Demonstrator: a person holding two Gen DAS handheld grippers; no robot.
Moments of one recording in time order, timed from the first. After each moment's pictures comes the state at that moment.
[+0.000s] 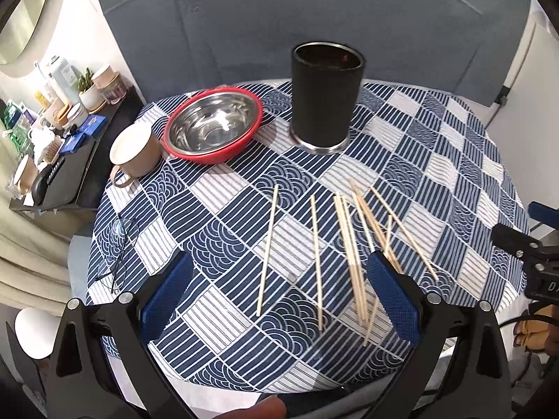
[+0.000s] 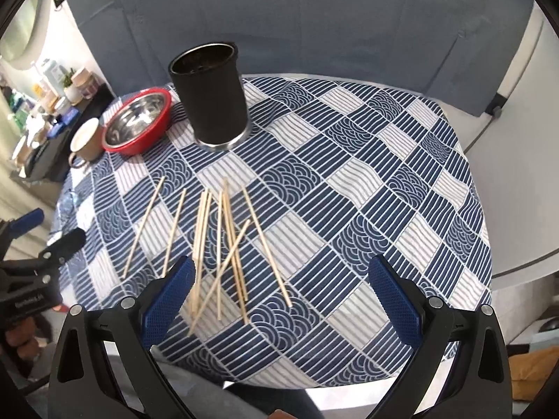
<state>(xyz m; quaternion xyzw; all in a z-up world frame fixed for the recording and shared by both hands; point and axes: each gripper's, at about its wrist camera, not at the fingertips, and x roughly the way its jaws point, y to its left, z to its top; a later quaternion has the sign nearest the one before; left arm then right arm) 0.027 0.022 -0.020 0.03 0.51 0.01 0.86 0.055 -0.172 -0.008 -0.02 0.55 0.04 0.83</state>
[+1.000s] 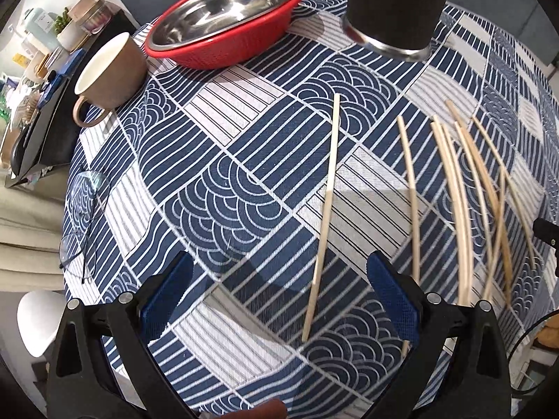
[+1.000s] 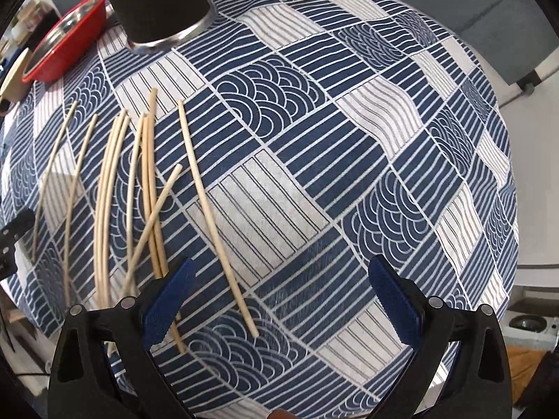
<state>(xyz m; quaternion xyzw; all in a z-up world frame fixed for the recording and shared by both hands) 0.074 0.057 -0.155 0.05 0.62 0.06 0.78 0.113 -0.172 -0.162 -0.08 0.67 0.02 0.74</state>
